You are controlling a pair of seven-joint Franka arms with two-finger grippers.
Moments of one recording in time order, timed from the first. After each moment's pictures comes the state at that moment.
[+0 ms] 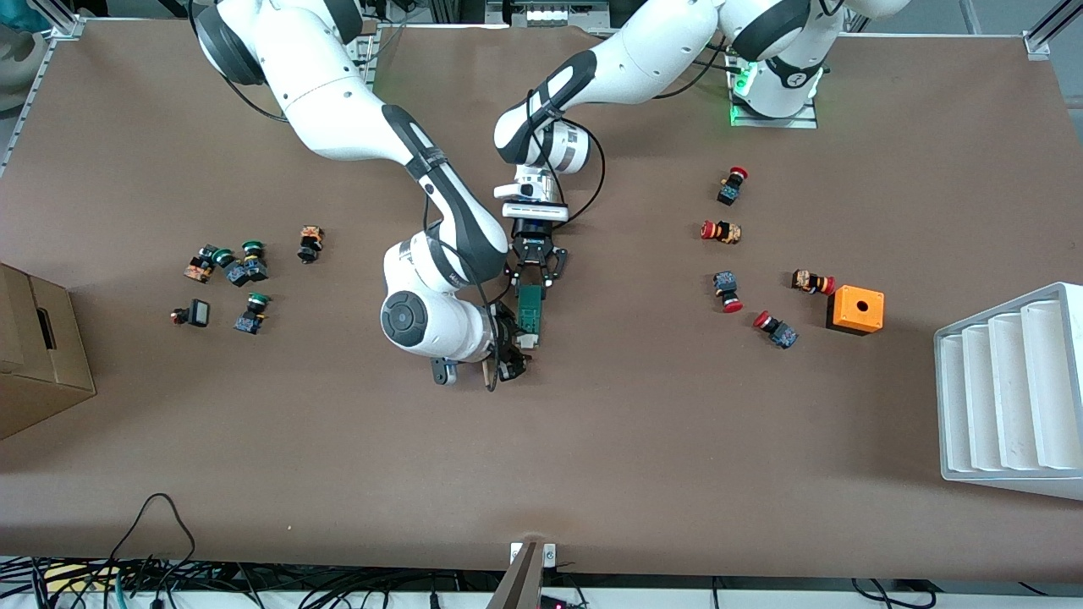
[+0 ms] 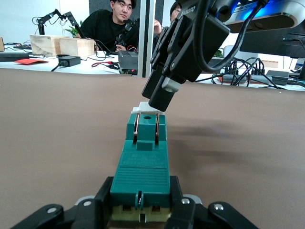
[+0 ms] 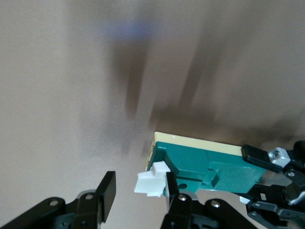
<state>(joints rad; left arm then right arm) -0.79 0.97 -0.33 -1.72 2.07 1.90 -2.67 0.57 1.00 -0.02 -1.10 0.49 2.15 1.68</state>
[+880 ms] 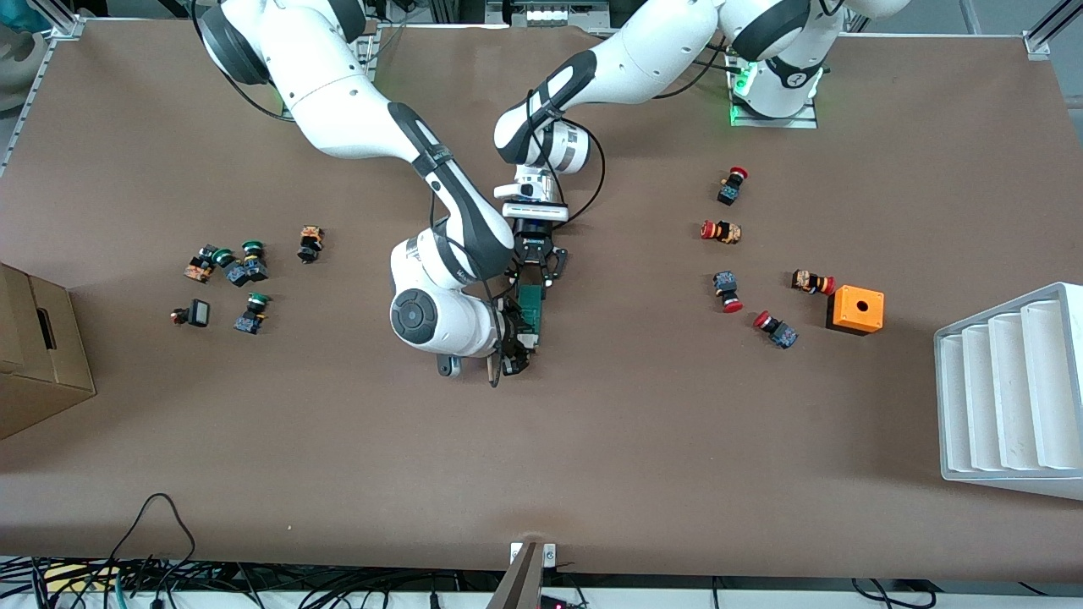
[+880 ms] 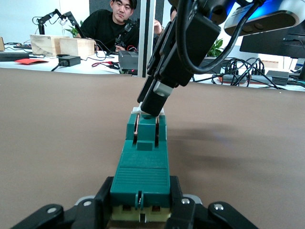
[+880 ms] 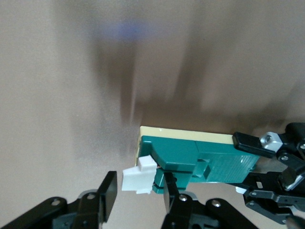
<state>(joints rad) -0.79 0.97 -0.33 -1.72 2.07 1.90 -2.67 0.59 1.00 -0.02 -1.10 0.49 2.13 1.77</state>
